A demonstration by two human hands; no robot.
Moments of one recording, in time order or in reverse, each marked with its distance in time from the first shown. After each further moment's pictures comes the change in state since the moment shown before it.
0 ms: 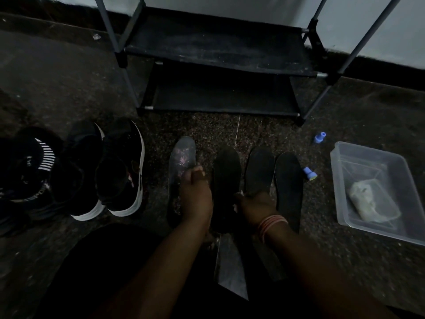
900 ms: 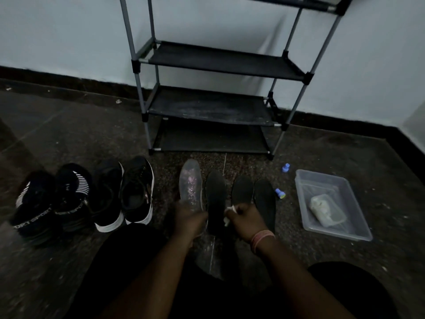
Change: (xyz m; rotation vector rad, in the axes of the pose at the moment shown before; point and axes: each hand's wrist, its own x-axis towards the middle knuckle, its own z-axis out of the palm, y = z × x) left_hand -0.042 0.000 -0.060 0.384 -0.124 0.098; right_hand -0.087 0.003 -0.027 0.114 -0.042 -0.320
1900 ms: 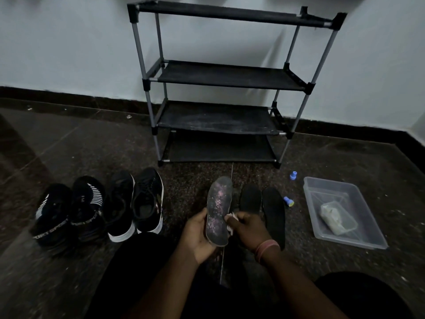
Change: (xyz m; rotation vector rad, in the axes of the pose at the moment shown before) left_hand -0.041 0.031 -0.019 -0.980 -0.644 -0.404; right_hand -0.008 -0.002 0.009 0.068 -0.066 -0.177
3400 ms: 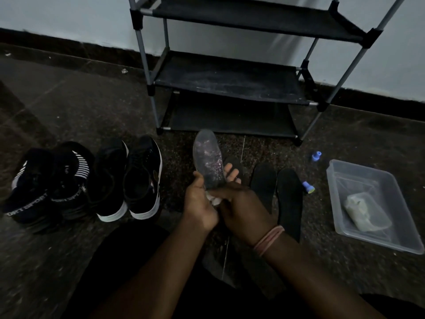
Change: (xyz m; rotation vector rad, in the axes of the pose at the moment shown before) left_hand 0.065 0.028 0.006 -0.169 0.031 0.115; right_hand 0.027 -0.050 0.022 -0.568 -0.194 -0.486
